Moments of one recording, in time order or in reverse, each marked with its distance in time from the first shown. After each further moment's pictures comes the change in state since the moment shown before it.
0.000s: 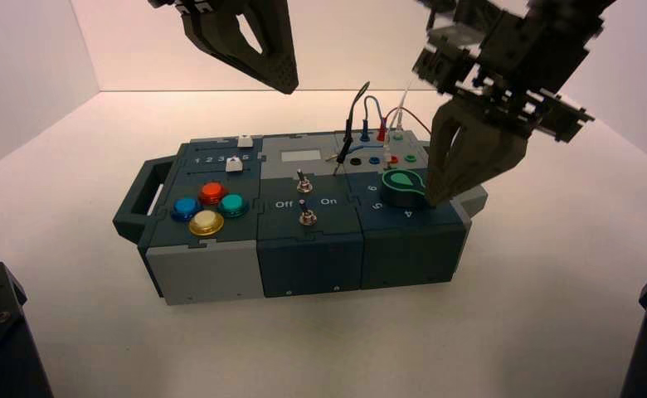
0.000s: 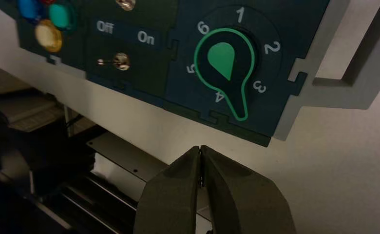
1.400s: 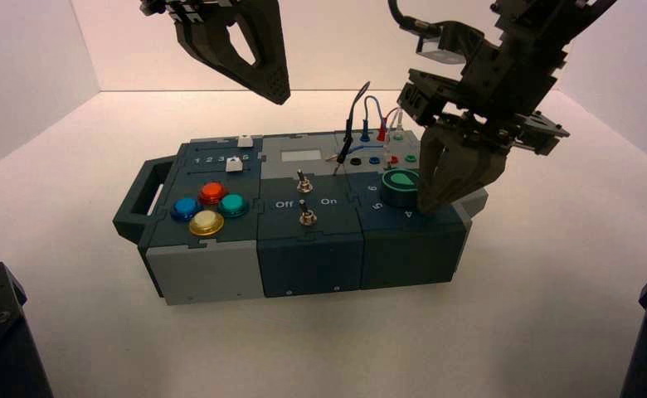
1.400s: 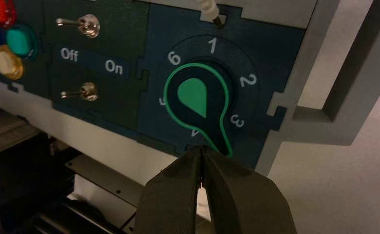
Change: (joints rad) left arm 0.000 0.000 0.008 0.000 0.031 0.032; right arm 0.000 0.106 -0.009 -0.032 -0.129 -0.002
